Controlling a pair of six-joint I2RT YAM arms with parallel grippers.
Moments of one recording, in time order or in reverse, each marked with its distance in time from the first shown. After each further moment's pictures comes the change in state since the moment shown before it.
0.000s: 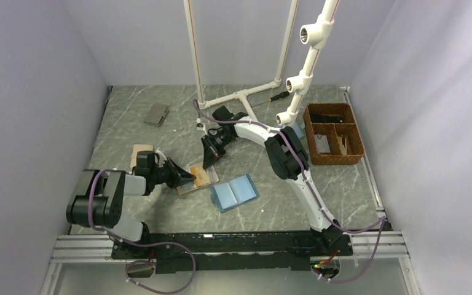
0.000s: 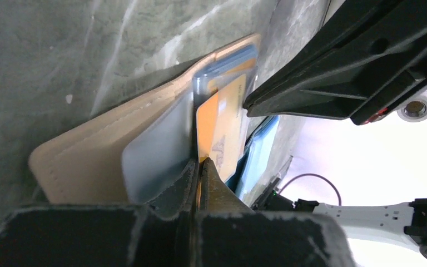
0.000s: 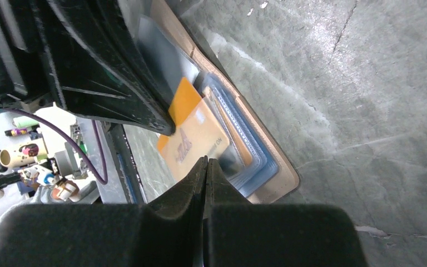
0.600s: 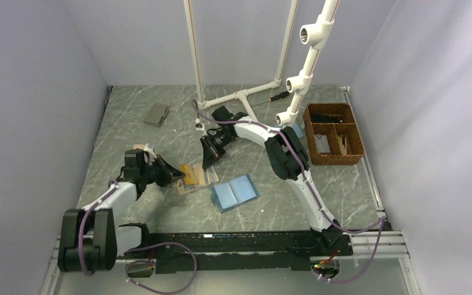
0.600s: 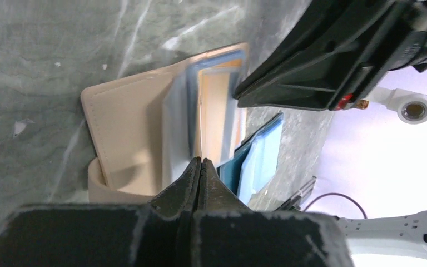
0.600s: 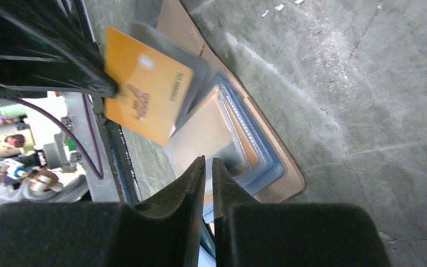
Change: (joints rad) left arm 0.073 -0.329 0.016 -0.347 -0.097 0.131; right arm 0.000 -0.003 0.002 -0.004 -0.006 -0.037
